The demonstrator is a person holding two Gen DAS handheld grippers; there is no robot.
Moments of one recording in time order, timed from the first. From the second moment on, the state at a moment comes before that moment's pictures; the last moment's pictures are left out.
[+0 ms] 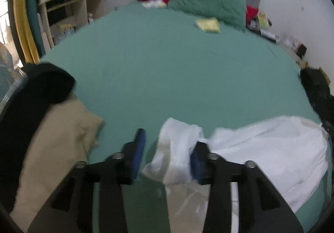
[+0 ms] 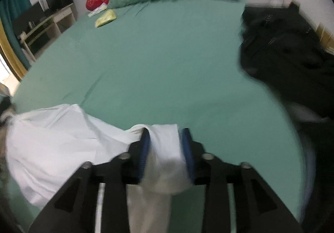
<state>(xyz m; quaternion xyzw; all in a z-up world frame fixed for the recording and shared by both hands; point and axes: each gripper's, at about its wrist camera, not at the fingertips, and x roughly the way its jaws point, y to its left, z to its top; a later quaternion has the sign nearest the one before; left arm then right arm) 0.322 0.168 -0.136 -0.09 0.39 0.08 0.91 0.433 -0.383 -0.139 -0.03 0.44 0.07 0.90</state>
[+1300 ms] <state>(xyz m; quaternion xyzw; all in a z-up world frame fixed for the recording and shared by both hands) 0.290 0.056 -0.153 0.04 0.51 -0.13 0.85 0.399 -0.263 -0.129 -0.19 0.39 0.28 0.86</state>
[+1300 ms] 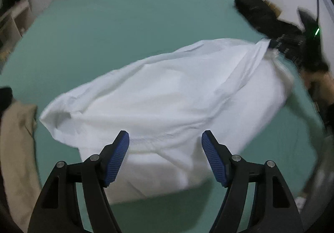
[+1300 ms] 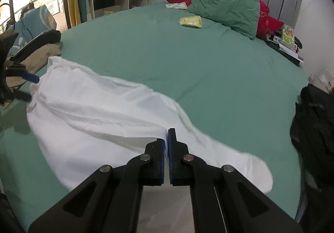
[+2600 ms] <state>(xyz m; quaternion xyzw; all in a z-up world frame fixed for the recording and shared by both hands) 0.400 0.102 -0.181 0.09 0.52 0.02 0.85 0.462 -0.265 -0.175 -0.08 0.56 0.31 0.77</state>
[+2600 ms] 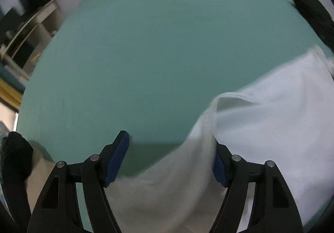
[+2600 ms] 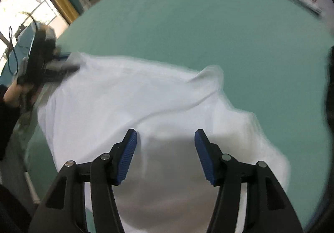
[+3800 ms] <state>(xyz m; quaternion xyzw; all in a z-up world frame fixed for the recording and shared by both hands) 0.361 0.132 -0.176 0.06 0.48 0.11 0.87 0.516 -0.386 -0.128 -0.05 0.43 0.10 0.90</state>
